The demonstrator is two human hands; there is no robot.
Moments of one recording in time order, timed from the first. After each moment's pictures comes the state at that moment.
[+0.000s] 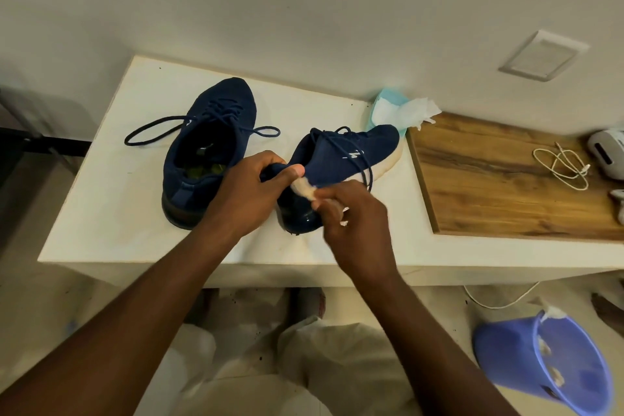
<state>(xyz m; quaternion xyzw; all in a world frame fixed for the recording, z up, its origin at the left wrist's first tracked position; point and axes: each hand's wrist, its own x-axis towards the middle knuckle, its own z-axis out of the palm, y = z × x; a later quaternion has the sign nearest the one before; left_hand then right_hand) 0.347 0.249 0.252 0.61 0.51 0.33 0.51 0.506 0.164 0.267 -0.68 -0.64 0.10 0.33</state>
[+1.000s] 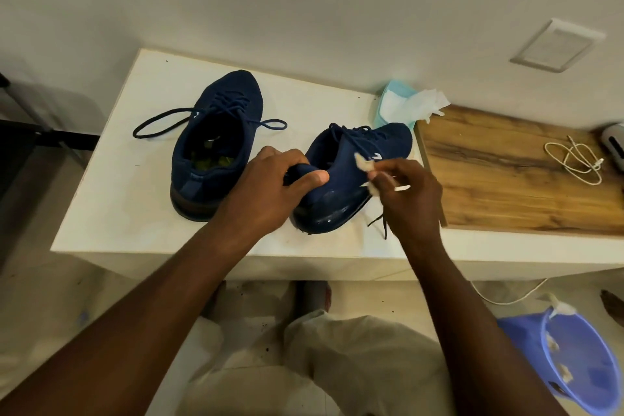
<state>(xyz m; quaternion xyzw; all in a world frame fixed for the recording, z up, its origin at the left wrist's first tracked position) 0.350 0.240 0.255 0.74 0.48 0.27 0.40 0.564 0.181 0.276 -0.73 -0.54 0.10 0.41</state>
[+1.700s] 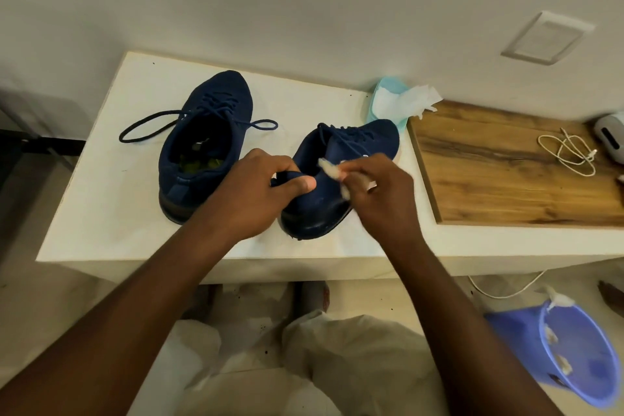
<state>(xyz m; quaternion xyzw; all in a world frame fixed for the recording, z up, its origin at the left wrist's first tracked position) 0.343 0.238 0.275 0.74 0.47 0.21 0.44 0.548 0.185 0.276 -0.69 -0.62 0.10 0.36</state>
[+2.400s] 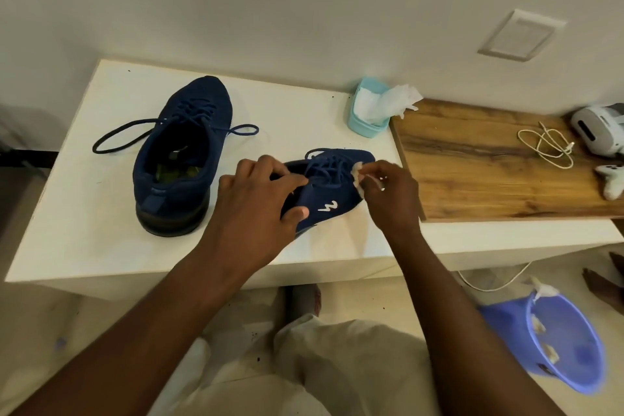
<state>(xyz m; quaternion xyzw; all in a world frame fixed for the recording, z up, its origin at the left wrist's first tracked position) 0.368 0.211 0.276 0.83 0.49 0.17 0.19 0.598 0.192 0.253 -0.80 -0.48 0.12 0.34</state>
